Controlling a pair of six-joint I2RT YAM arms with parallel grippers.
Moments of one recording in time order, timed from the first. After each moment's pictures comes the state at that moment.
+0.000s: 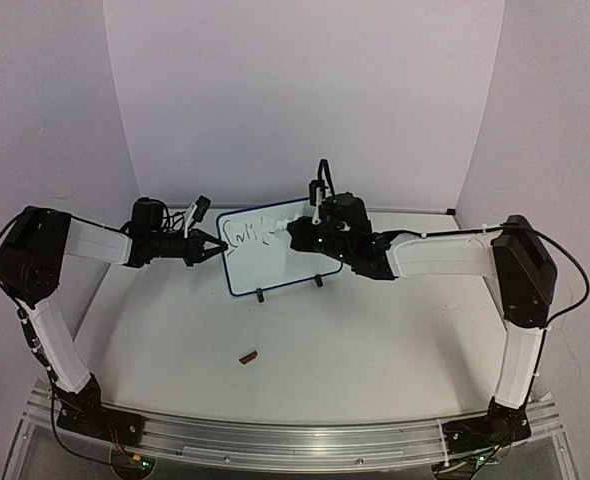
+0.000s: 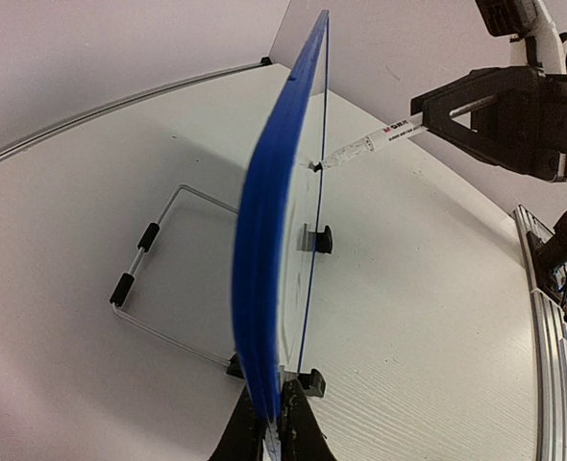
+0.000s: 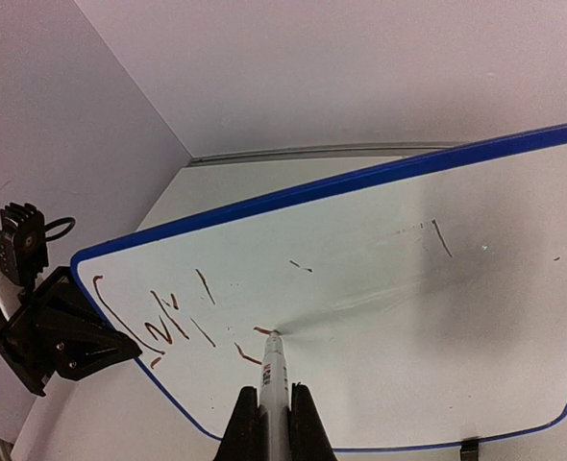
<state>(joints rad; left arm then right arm) -0.27 1.79 0.97 0.34 0.88 0.06 0.82 1.94 1.37 0.26 0.17 0.52</state>
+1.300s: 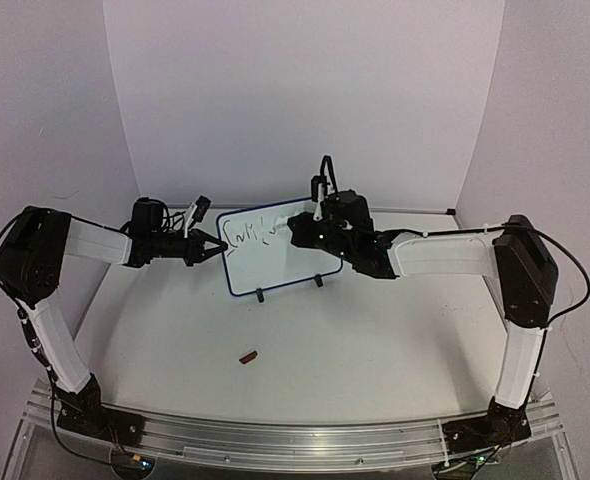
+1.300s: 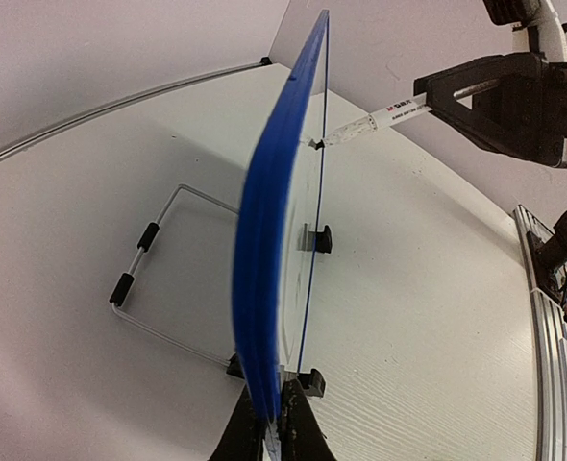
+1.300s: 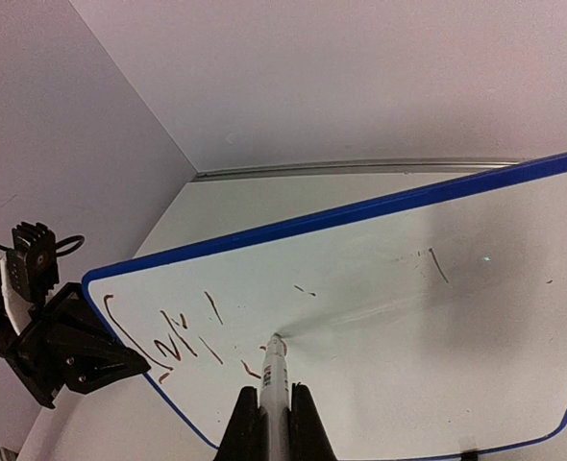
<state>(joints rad) -0.27 1.79 0.97 0.34 0.88 0.06 0.82 1.94 1.37 0.29 0.17 0.52</state>
